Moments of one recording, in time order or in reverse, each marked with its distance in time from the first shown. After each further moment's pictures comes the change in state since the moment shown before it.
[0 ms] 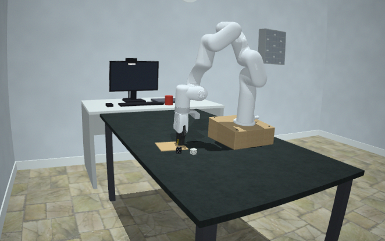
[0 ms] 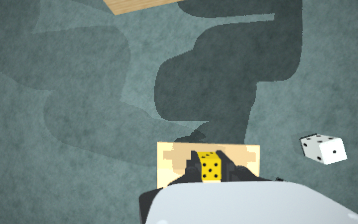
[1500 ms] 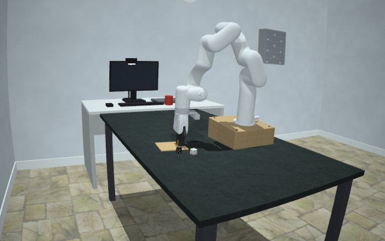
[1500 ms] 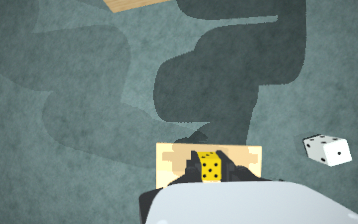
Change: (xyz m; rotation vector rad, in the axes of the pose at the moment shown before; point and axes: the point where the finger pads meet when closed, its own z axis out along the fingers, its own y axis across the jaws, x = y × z) arm 0.000 0.000 0.004 0.000 0.000 0.000
